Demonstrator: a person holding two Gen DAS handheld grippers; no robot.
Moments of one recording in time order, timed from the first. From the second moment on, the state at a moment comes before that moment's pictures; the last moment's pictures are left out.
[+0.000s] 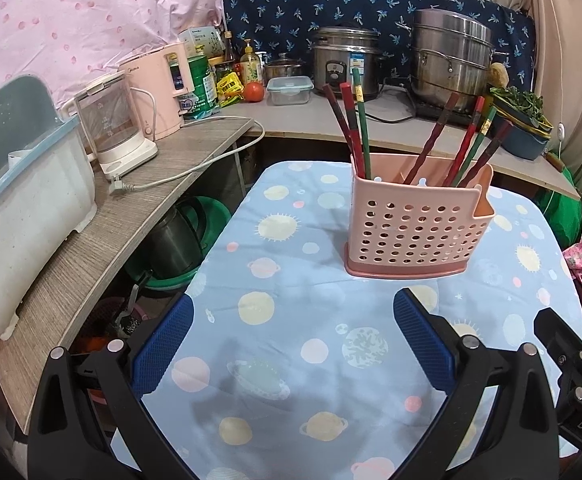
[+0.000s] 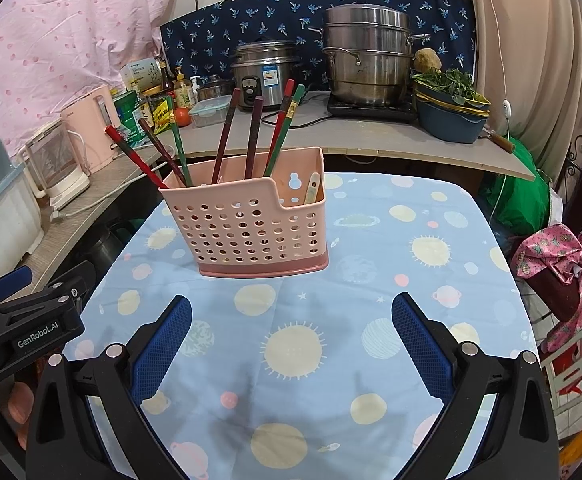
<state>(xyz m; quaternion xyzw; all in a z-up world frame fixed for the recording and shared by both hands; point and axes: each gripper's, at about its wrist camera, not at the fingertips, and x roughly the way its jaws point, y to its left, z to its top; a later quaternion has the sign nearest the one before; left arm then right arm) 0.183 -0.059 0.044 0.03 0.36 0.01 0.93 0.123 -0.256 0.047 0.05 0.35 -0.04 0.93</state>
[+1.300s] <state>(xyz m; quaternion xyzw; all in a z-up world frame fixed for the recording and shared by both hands) 0.183 -0.064 0.044 0.04 0.35 0.02 0.93 0.125 -0.259 0.047 0.05 0.35 -0.04 0.93</state>
